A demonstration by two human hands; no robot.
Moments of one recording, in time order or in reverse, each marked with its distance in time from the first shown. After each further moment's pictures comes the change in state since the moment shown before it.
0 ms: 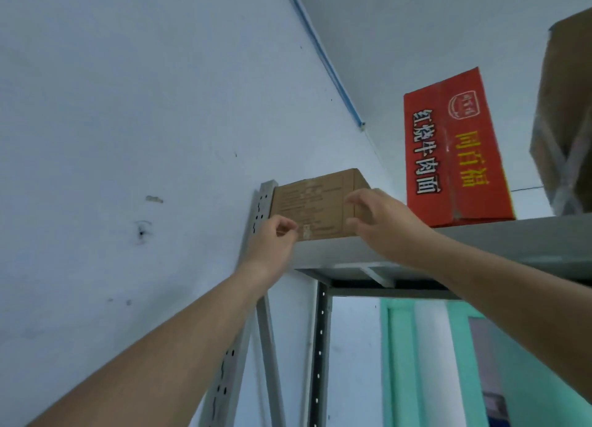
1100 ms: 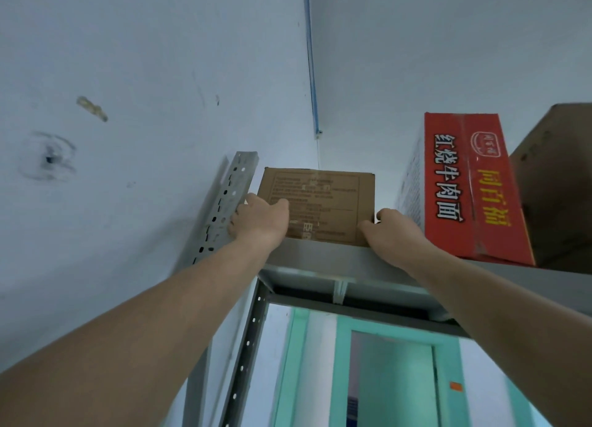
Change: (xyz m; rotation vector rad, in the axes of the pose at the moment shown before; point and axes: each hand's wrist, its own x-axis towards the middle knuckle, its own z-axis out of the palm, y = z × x) left_hand 0.104 -0.065 0.028 -0.217 -0.016 -0.251; right_hand 0.069 0.010 0.054 -0.343 0.064 0.463
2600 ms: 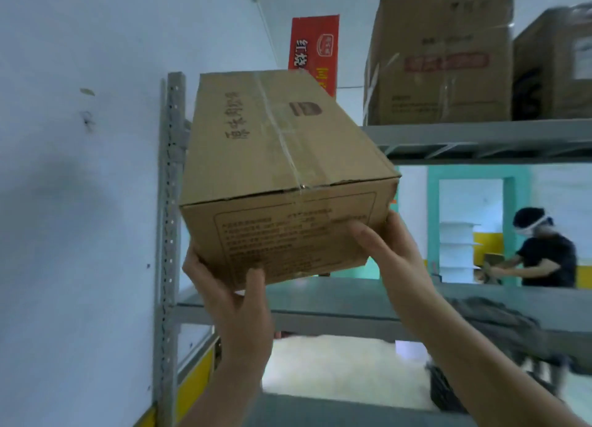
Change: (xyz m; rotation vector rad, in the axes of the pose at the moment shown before) left_hand -0.556 0.128 -0.094 -0.511 0.211 0.134; right_hand -0.458 0.082 -0.264 1.025 -0.064 0.211
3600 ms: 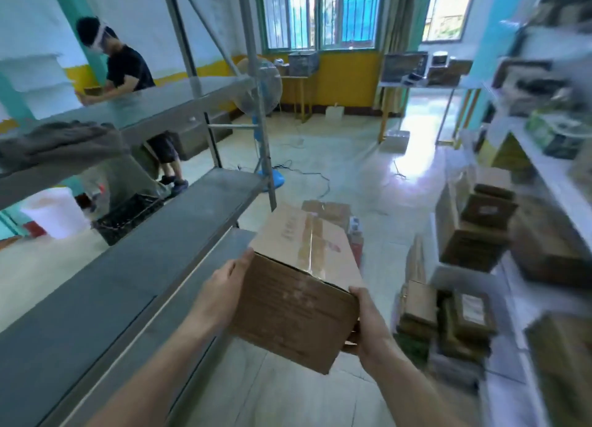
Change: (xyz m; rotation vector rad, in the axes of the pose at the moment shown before) left_hand -0.404 -0.007 0.076 0.083 -1.985 -0.834; right_hand -0.502 0.006 -0.180 -0.044 1.634 1.062
